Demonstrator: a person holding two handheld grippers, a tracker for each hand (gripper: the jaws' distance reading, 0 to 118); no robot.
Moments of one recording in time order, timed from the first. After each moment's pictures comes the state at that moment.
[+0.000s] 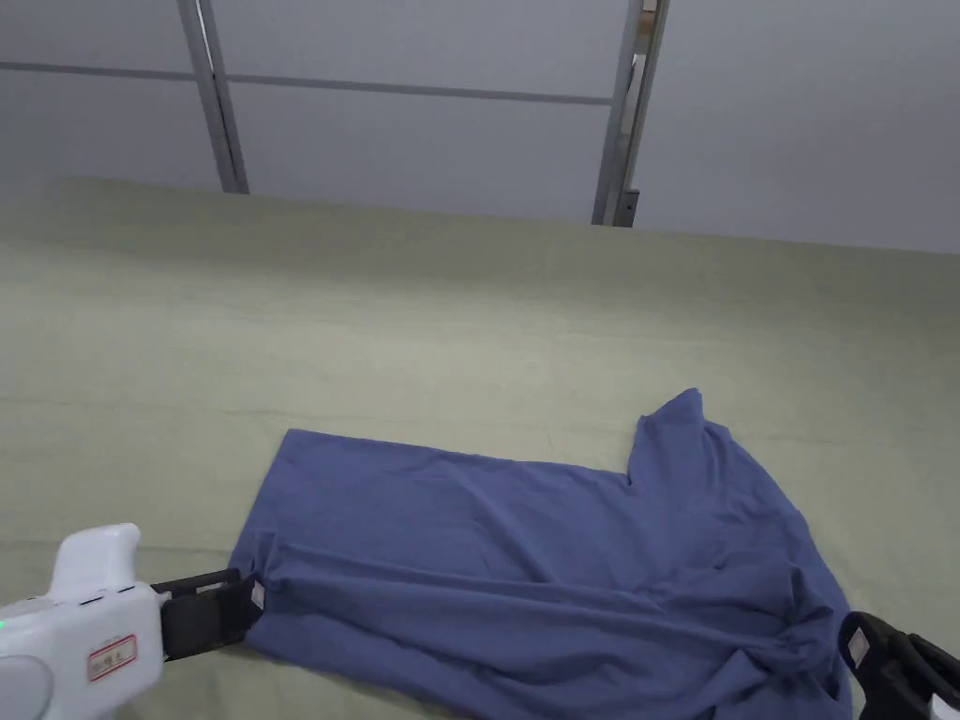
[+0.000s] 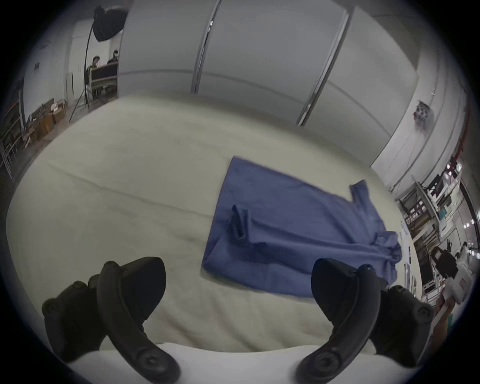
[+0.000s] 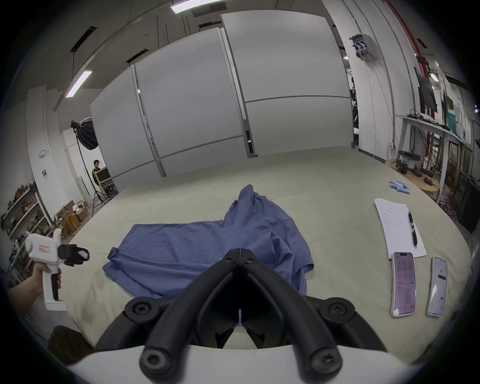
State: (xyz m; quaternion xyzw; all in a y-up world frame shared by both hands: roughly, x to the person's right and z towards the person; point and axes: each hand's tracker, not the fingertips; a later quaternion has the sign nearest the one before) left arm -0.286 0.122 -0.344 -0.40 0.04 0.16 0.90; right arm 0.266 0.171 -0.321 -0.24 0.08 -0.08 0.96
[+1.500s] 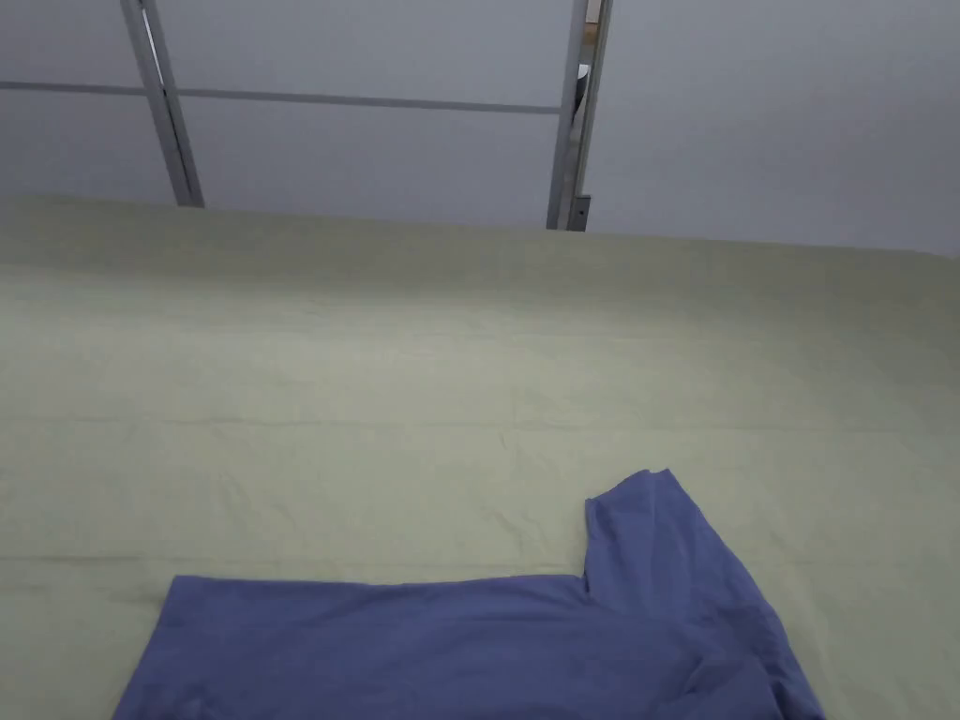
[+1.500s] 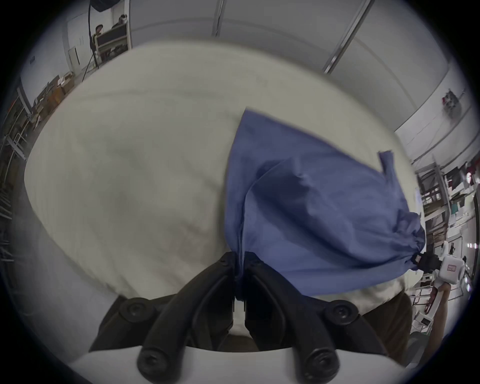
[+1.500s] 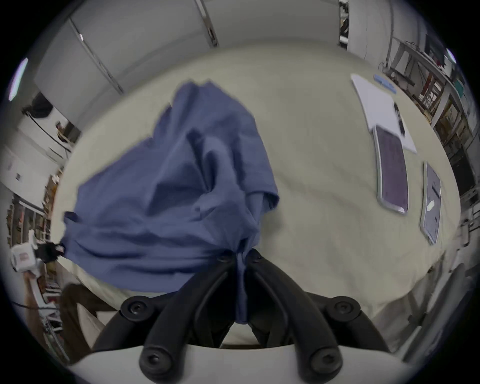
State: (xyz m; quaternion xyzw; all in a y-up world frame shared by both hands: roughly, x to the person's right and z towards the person) left arm -0.265 0.109 -0.225 -0.56 0.09 0.16 0.81; right arm 0.321 0.104 -0.288 -0.57 0.03 -0.07 0.82
